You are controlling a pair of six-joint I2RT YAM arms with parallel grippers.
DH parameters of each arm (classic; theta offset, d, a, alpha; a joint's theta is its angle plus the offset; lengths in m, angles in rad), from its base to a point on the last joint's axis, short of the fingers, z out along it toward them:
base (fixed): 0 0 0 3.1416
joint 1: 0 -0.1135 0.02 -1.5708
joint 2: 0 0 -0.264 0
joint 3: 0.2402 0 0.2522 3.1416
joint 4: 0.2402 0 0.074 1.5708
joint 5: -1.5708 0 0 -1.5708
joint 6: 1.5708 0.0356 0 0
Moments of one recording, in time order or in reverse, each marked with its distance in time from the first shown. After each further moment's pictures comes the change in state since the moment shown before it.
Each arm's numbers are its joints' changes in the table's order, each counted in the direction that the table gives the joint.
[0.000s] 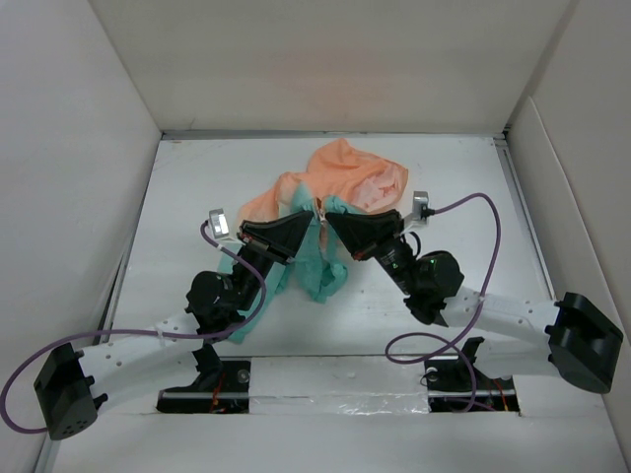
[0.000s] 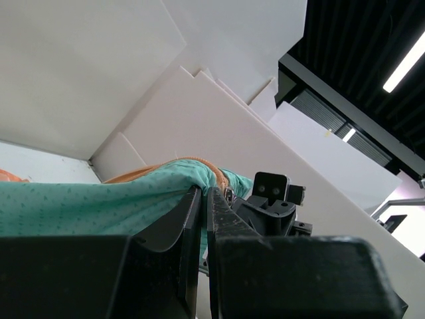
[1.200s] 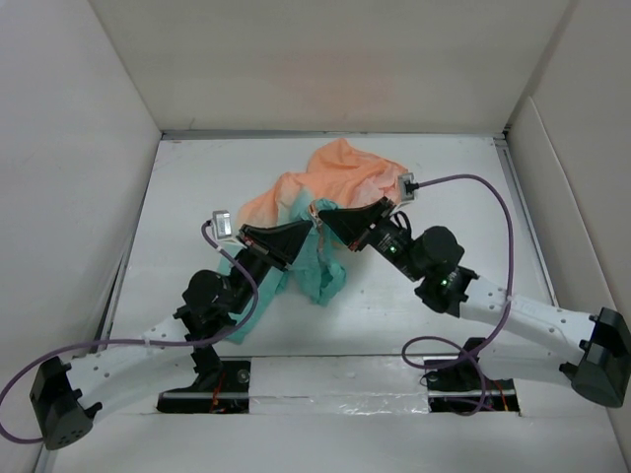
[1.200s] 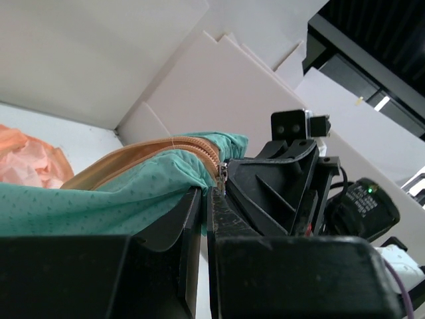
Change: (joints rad) left arm -0.007 0.090 0.000 0.219 -0.045 0.014; right arm 0.034 0.107 0.185 0.591 0.033 0.083
